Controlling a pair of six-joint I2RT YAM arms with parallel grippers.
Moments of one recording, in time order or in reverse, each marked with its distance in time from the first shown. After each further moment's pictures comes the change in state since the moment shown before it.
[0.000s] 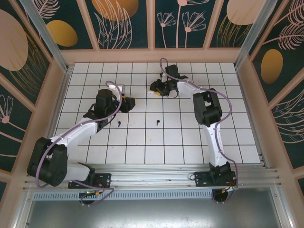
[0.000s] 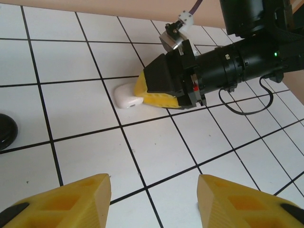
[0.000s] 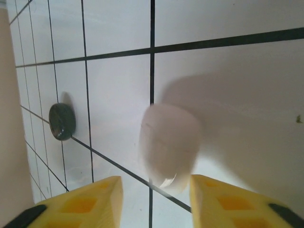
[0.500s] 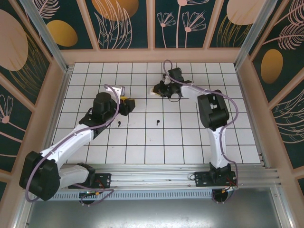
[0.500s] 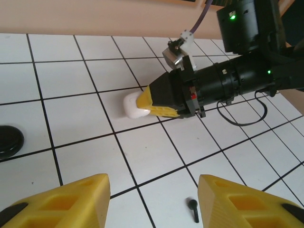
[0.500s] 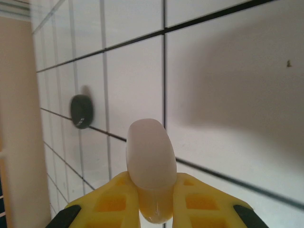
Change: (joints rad) left arm -0.058 -0.156 -0.036 -0.065 -0.069 0.018; right arm 0.001 -0.132 -0.226 0.180 -0.001 0.089
